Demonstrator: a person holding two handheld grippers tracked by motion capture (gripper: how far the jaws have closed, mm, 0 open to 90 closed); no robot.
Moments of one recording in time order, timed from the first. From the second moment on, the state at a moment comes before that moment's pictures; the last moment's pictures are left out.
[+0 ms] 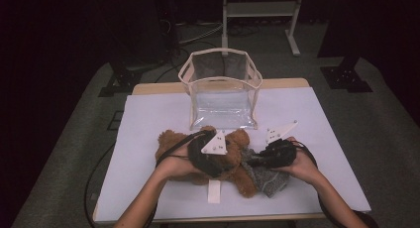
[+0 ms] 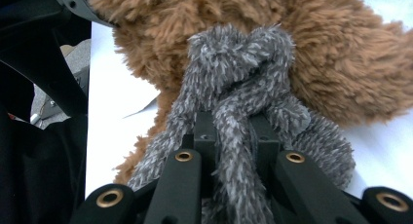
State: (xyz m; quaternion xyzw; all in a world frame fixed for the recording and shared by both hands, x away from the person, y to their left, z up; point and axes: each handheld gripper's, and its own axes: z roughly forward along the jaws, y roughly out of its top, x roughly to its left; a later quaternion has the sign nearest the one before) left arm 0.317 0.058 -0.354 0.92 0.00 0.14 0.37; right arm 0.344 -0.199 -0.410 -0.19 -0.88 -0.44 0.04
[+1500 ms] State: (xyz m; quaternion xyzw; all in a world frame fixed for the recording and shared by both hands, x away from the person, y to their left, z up) left arm 0.344 0.021 -0.336 0.90 0.02 0.05 0.43; right arm 0.330 -0.259 -0.398 -0.22 -0.84 -0.49 0.02
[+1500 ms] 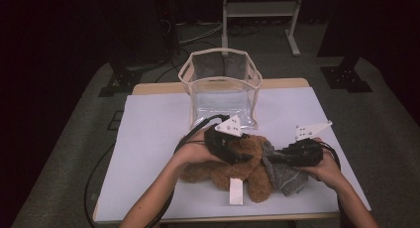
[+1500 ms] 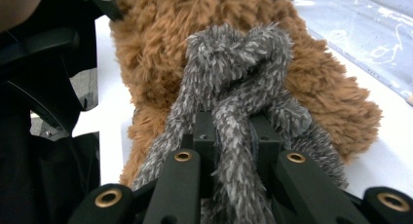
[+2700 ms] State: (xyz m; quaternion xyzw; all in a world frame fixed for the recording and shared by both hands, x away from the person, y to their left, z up) left arm 0.339 0.040 -0.315 0.83 0.05 0.05 0.55; right arm 0.316 -0.266 -0.322 -0.18 -0.84 -0.50 -0.04
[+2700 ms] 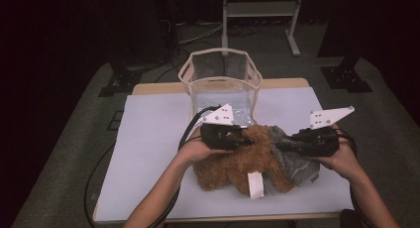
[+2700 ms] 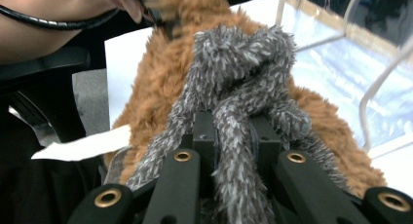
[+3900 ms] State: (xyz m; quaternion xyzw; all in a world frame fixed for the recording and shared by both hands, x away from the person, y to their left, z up) left arm 0.329 0.114 -0.346 0.78 0.10 0.02 0.62; right arm 0.340 -0.196 -0.355 -0.16 -0.84 -0.51 0.02
